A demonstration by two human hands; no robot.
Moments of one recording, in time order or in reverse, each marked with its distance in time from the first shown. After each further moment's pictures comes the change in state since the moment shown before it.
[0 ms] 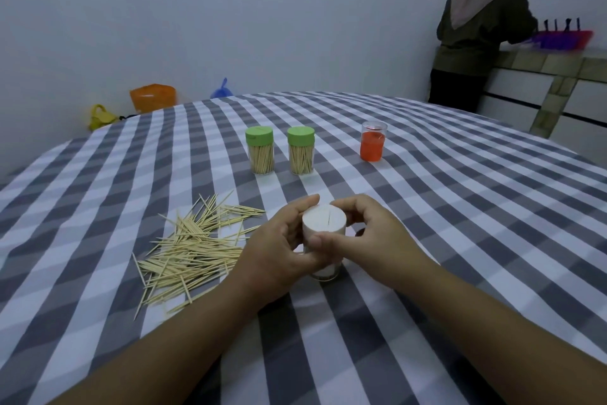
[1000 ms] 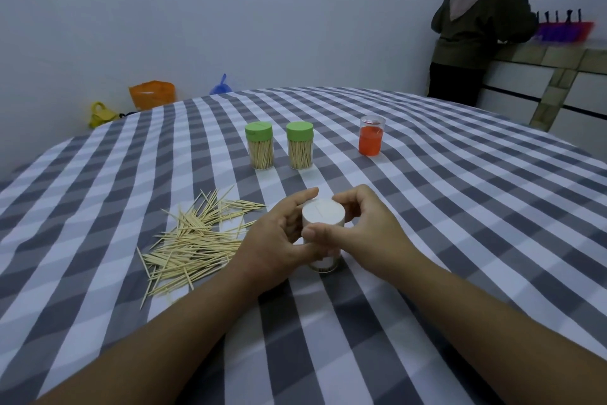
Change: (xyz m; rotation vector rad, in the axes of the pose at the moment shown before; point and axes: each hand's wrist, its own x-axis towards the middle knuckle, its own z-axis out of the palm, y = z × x) left_hand 0.002 0.001 -0.003 -0.069 -0.035 -0.017; right_hand 0.002 -0.002 0.005 0.030 0.056 0.049
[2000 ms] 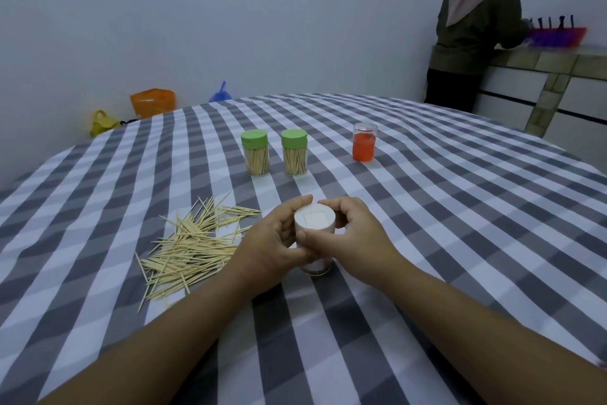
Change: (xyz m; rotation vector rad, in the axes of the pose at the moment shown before) left_hand 0.001 0.004 0.004 -0.042 0.004 -0.035; right_hand 0.000 0.007 0.005 -0.036 0.034 -0.036
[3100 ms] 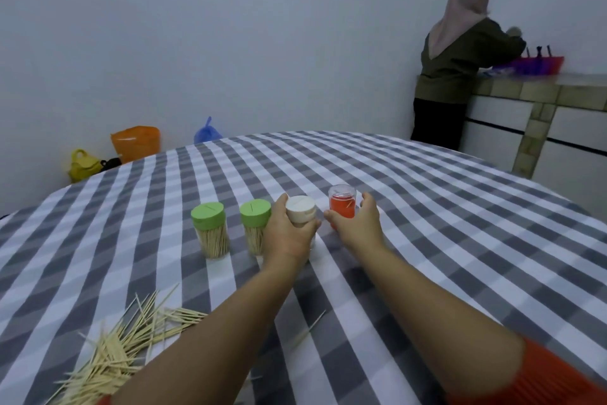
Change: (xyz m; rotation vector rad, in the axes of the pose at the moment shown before) left_hand 0.197 0.012 0.051 0.196 0.472 -0.106; right_hand 0.197 0.059 -0.064 0.042 0.388 0.252
